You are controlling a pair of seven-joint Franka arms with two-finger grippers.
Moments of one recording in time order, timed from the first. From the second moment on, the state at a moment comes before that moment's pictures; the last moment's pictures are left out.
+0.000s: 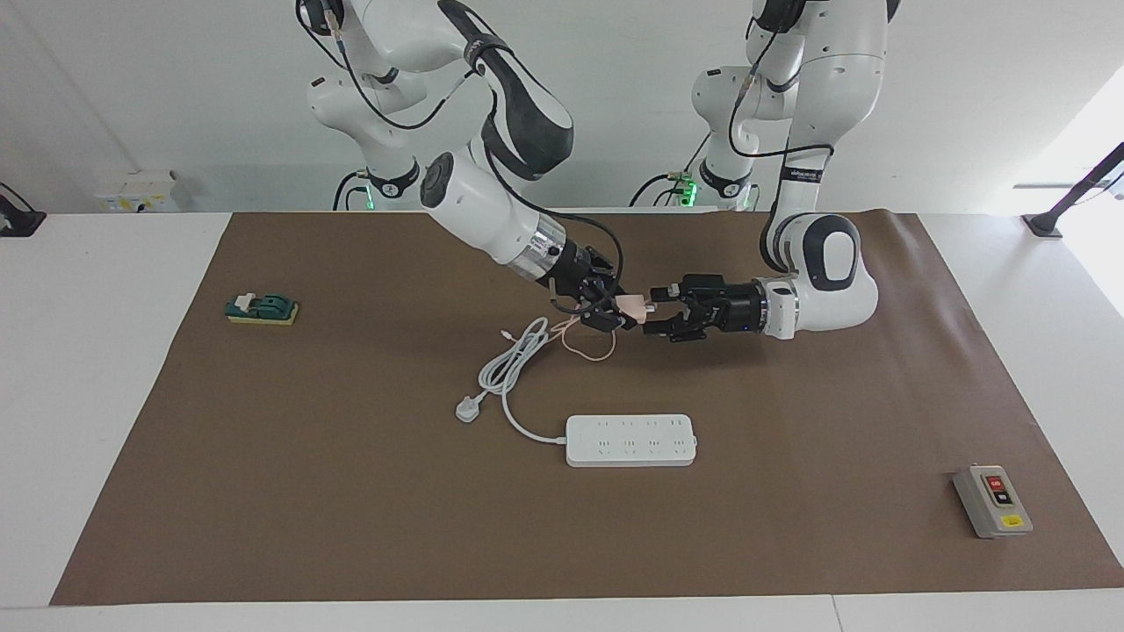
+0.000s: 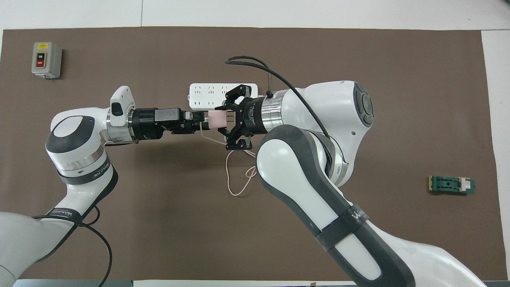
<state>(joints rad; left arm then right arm) -0.09 0.29 -0.07 -2.04 -1.63 1.67 0.74 0.51 0.31 0.04 -1.71 0.92 2.37 1.50</state>
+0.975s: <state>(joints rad) -0.09 0.29 -0.07 -2.04 -1.63 1.67 0.75 0.55 0.34 0.04 -1.71 0.92 2.42 1.50</state>
